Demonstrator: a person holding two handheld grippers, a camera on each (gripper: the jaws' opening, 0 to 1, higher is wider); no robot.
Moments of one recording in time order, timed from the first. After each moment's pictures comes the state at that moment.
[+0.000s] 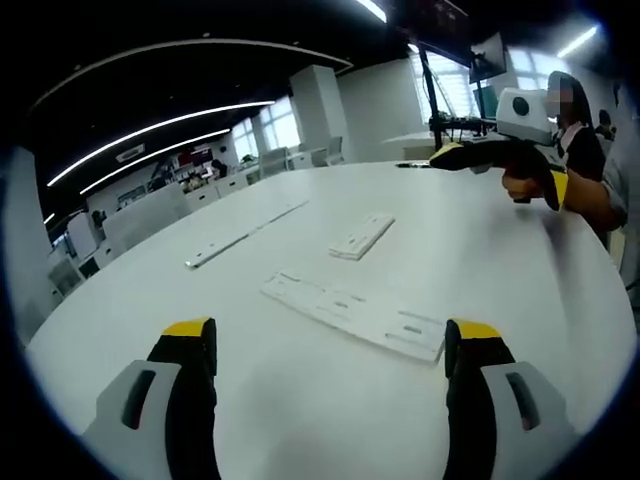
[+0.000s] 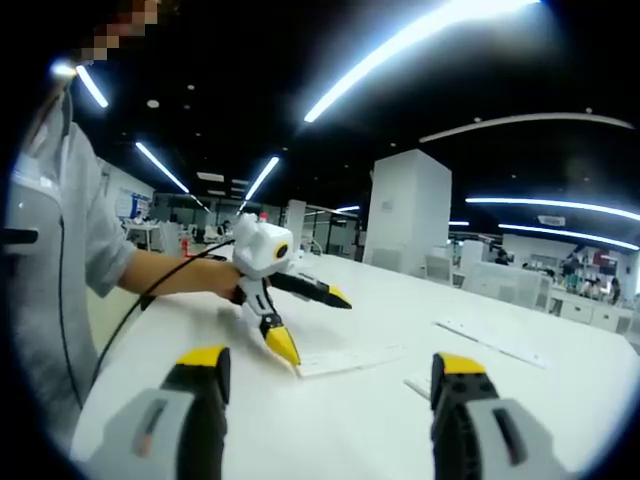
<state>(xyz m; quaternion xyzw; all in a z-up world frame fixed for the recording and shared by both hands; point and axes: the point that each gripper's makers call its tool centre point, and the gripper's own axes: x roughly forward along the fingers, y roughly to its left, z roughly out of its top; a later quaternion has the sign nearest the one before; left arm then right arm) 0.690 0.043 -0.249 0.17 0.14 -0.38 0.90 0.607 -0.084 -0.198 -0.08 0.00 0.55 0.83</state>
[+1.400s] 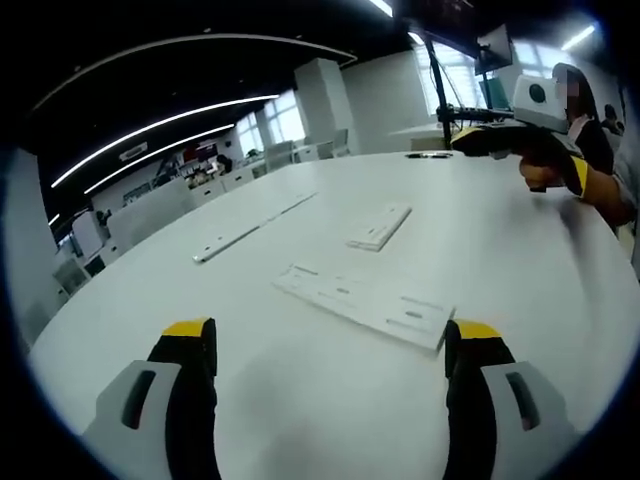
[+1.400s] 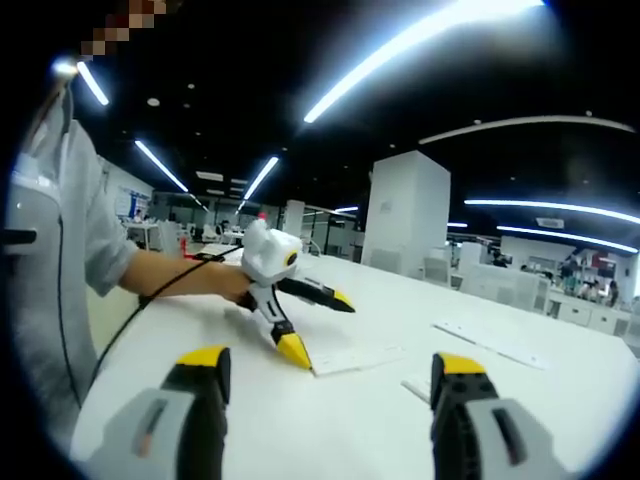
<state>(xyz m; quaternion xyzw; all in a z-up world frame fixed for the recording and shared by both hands) 0.711 0.051 -0.256 0.18 0.14 -0.36 0.90 0.607 -0.086 -0.195 -0.08 0.00 0.54 0.83</state>
